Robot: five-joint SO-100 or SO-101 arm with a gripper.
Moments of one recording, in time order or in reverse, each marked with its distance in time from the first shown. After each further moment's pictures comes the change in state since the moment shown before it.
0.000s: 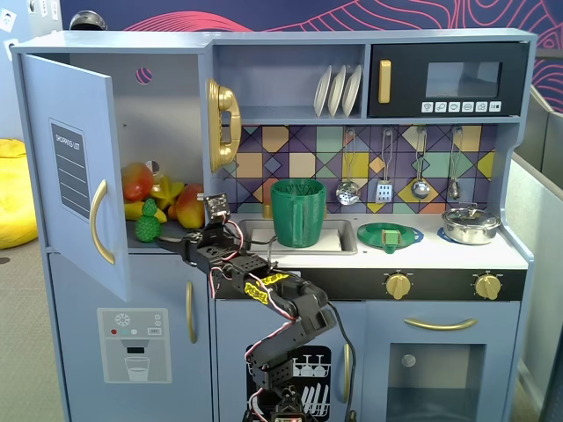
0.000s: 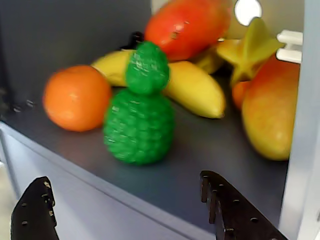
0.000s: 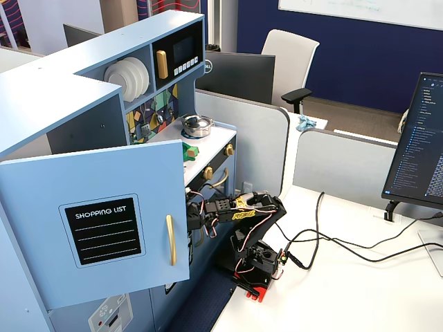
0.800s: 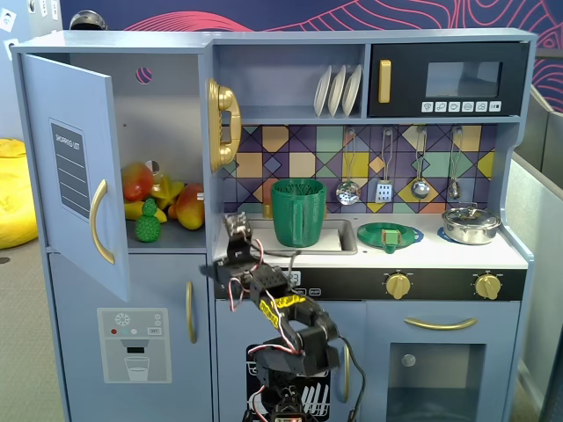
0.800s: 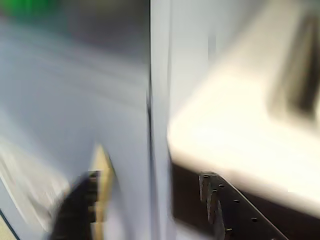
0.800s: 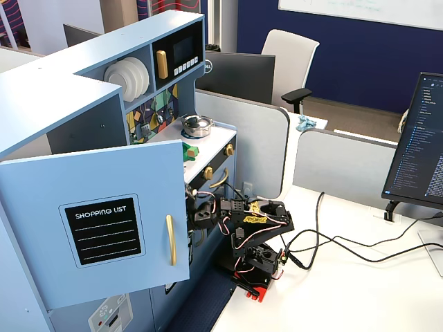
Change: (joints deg) arm 9.8 19.1 11.0 23.5 -0.6
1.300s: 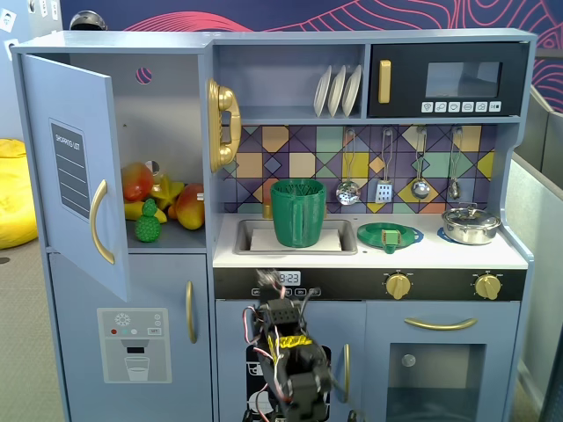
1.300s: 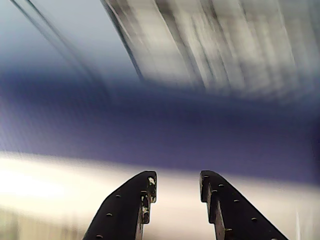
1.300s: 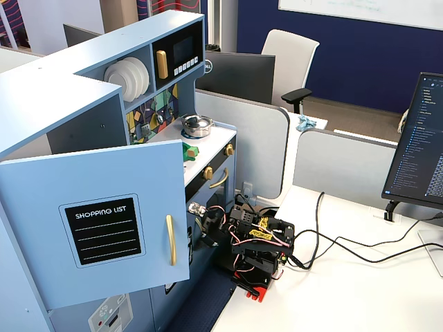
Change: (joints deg) arm 14.2 25.3 23.0 37.1 1.1
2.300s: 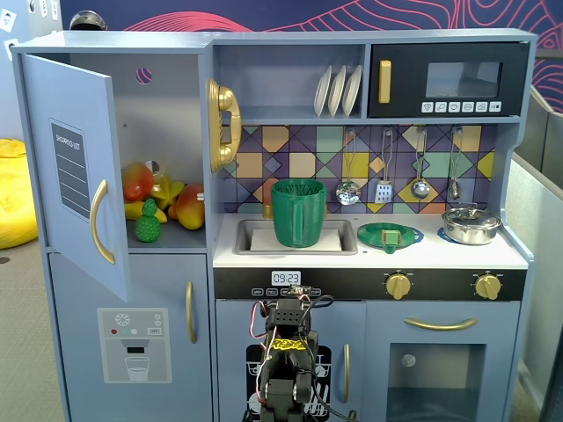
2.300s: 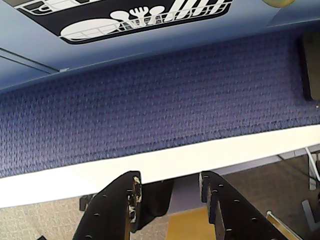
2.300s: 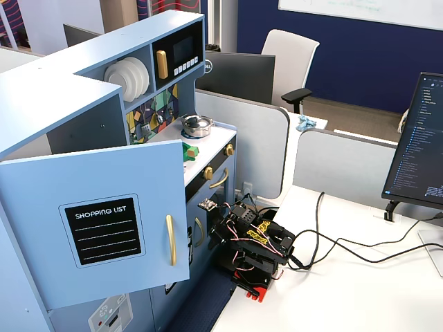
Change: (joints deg) arm 20.1 4.4 1.3 26.3 4.3
